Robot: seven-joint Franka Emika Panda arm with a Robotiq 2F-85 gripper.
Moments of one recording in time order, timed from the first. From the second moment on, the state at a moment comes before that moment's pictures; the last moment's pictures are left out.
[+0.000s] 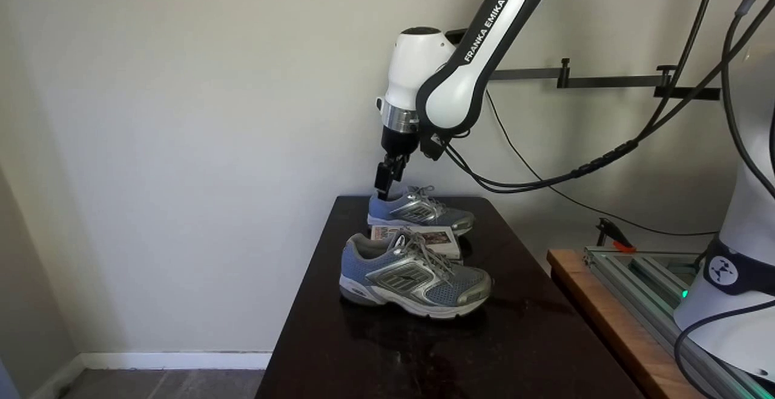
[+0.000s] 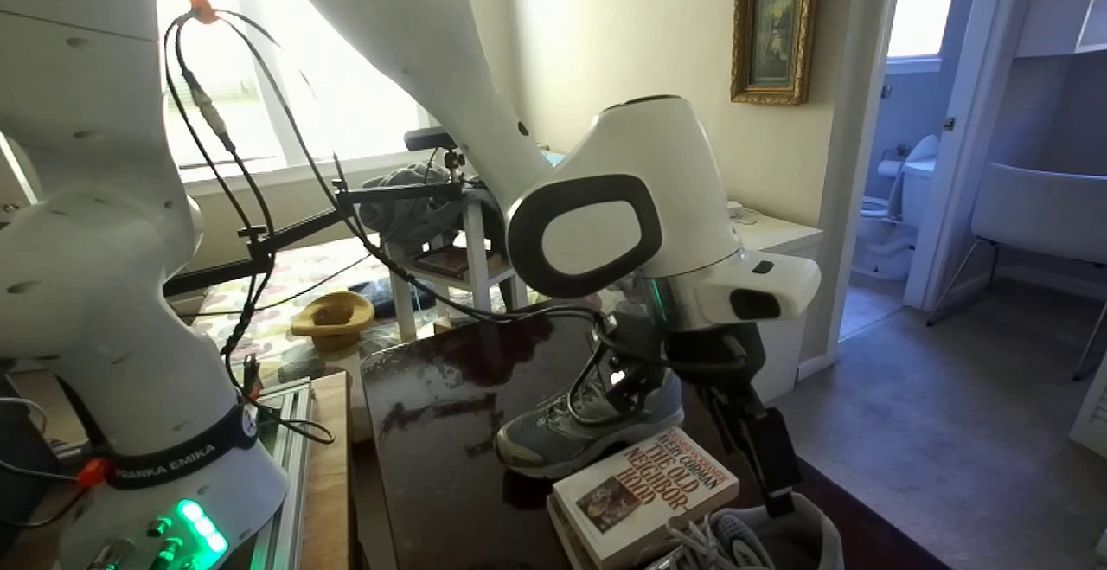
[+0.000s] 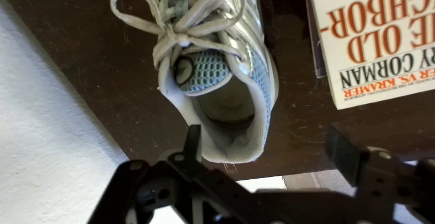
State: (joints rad) arm -0.13 0.29 -0.40 -2.30 -0.26 2.87 0.06
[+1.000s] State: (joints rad) arm -0.20 -0.05 -0.31 -2.41 -0.06 2.51 -0.20
